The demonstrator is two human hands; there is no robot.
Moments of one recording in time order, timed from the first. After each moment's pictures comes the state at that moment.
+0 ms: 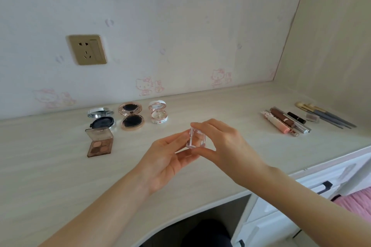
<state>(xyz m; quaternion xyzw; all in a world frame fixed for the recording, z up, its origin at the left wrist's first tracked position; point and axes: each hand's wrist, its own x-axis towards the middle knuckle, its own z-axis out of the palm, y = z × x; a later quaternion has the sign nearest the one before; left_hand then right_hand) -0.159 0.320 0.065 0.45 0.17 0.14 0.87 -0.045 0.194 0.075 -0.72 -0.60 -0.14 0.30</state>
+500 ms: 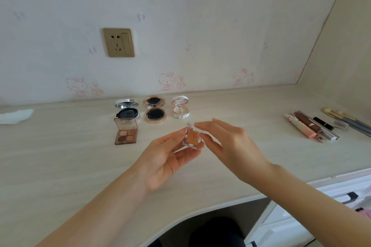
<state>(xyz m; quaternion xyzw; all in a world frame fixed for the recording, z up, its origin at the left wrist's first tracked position) -0.207 0.346 0.065 0.39 0.19 0.18 0.88 -0.073 0.228 0.074 -0.65 -0.65 -0.19 0.35</state>
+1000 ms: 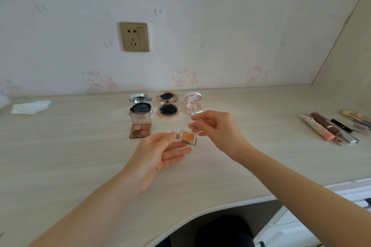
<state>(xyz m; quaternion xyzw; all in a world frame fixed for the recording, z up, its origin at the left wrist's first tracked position) -0.246 0.370 0.055 0.50 0.31 0.24 0.77 -0.079 0.294 0.064 -0.68 -0.46 0.20 0.54</state>
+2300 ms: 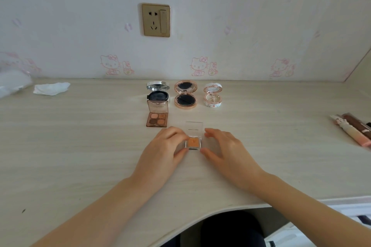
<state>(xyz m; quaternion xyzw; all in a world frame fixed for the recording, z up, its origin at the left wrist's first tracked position) -0.264 0.399 -0.004 0.90 0.22 0.33 0.17 -0.104 0.285 0.010 -0.76 -0.58 0.06 0.28</state>
